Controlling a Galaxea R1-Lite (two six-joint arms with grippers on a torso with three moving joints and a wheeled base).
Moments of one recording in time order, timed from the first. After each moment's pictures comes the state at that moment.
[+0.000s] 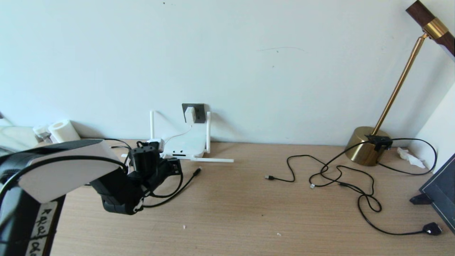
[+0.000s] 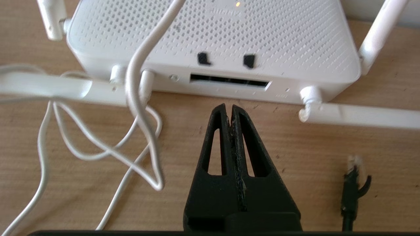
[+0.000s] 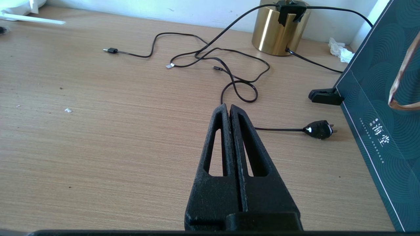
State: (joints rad) left arm -0.18 2.36 -0.96 -1.16 0.07 -0.09; right arm 0.01 0.00 0.00 0.00 0.01 -0.08
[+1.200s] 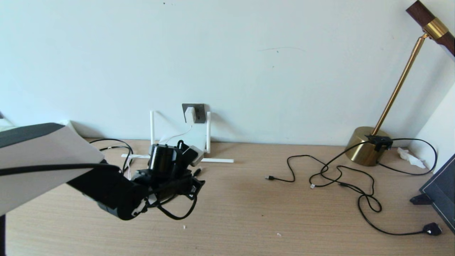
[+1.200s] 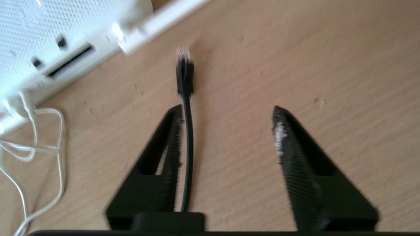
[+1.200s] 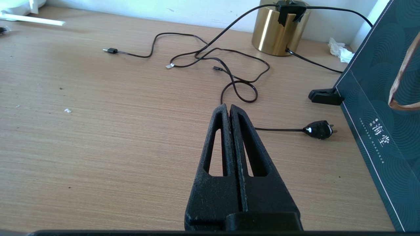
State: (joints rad) left arm -0.42 2.07 -0.87 -0.66 0.08 0.36; right arm 0.01 0.00 0.00 0.00 0.01 -0.08
